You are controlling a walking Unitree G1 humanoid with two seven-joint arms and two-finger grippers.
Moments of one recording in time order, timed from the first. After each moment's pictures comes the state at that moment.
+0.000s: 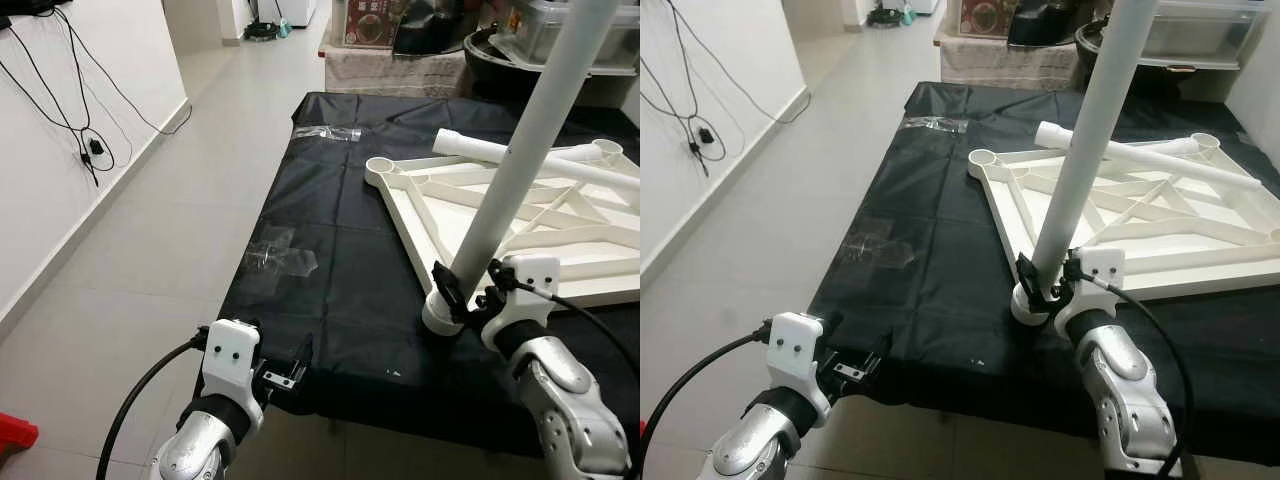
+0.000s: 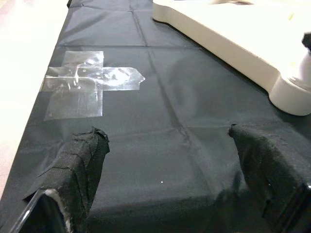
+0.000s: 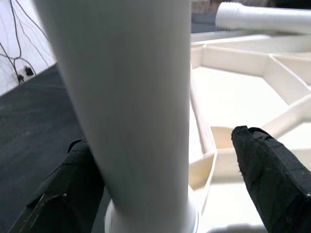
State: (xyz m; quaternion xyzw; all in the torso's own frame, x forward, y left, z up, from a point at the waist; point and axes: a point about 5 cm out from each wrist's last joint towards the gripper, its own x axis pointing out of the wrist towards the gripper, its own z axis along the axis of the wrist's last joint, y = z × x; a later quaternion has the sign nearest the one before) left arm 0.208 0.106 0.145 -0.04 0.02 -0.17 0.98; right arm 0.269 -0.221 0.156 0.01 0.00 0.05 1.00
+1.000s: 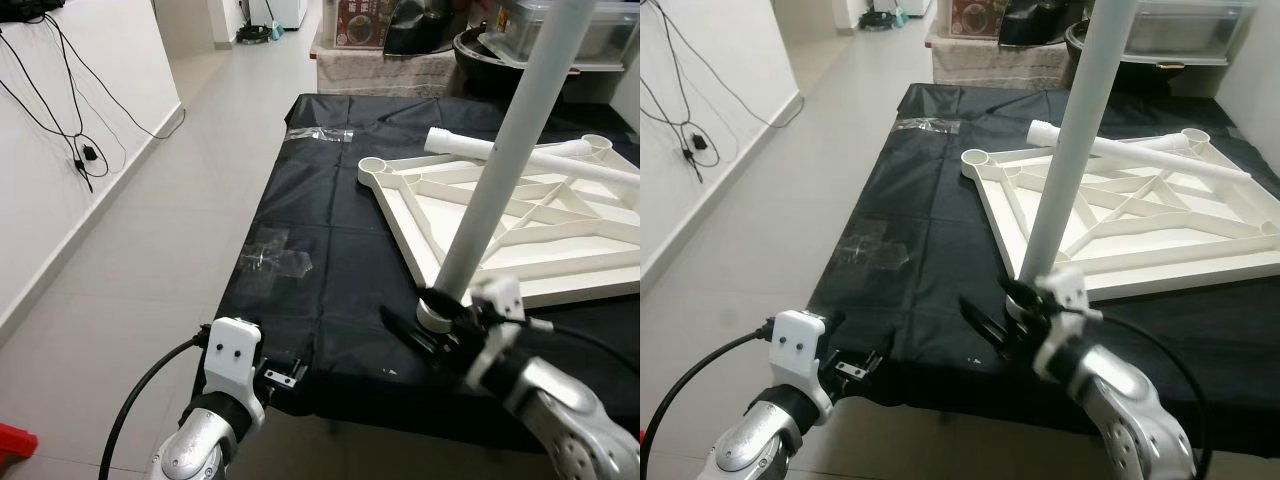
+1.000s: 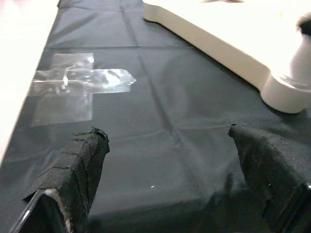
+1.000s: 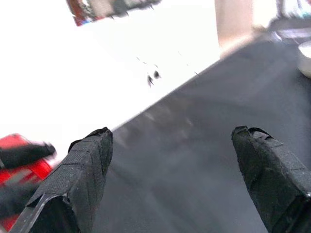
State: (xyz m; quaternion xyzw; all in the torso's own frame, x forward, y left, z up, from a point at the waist) left arm 0.210 0.106 0.144 -0.04 0.02 -0.17 0.98; right arm 0.257 -0.166 0.180 0.06 -0.01 0.32 0.94
